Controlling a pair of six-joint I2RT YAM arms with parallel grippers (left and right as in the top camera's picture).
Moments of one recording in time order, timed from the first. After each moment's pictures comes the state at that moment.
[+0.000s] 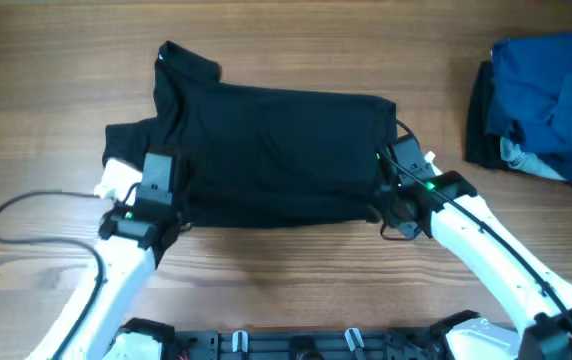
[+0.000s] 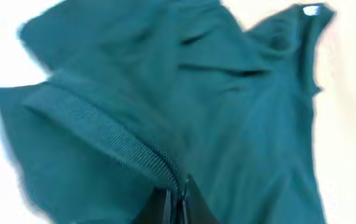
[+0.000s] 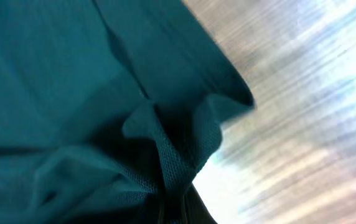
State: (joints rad) left arm -0.24 1.17 0.70 -0.52 -0.35 -1.37; right arm 0.37 1.39 0.81 -0.73 0.05 1.09
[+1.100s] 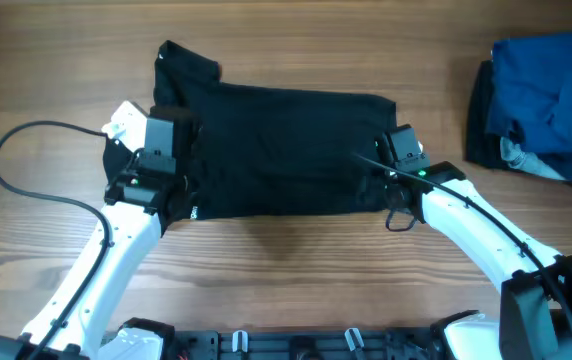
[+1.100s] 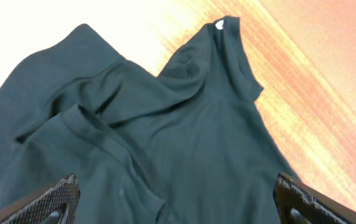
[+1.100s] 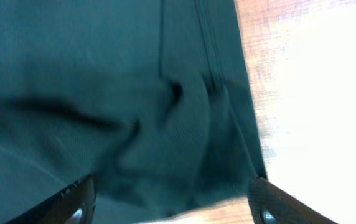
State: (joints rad) left arm -0.24 1.31 0.86 -0.39 -0.40 -0.97; right arm 0.33 1.52 0.81 -0.58 0.07 0.54
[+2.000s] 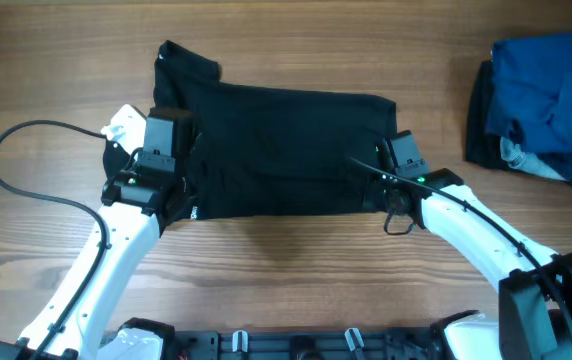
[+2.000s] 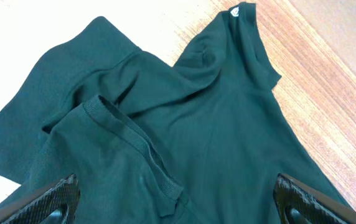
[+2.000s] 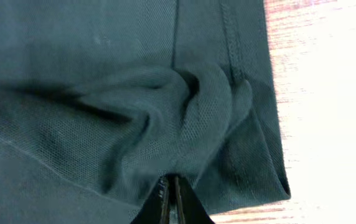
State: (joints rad) left arm -0.24 1.30 0.88 -0.48 -0.40 -0.96; right arm 0.33 1.52 0.75 -0.47 0.03 0.53
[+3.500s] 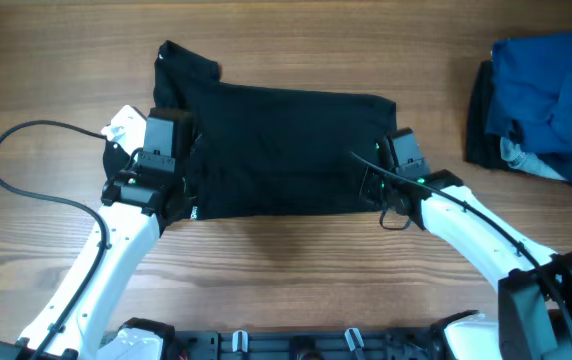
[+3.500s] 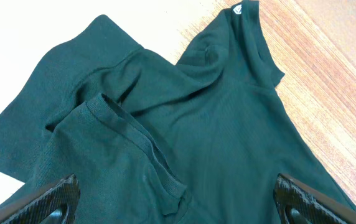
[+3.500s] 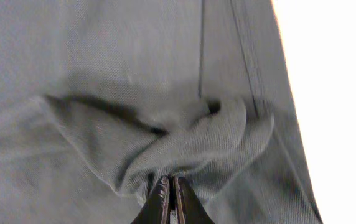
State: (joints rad) left arm -0.24 1.30 0.88 -0.49 -0.40 -0.95; right arm 0.33 1.52 0.75 -0.38 0.02 0.59
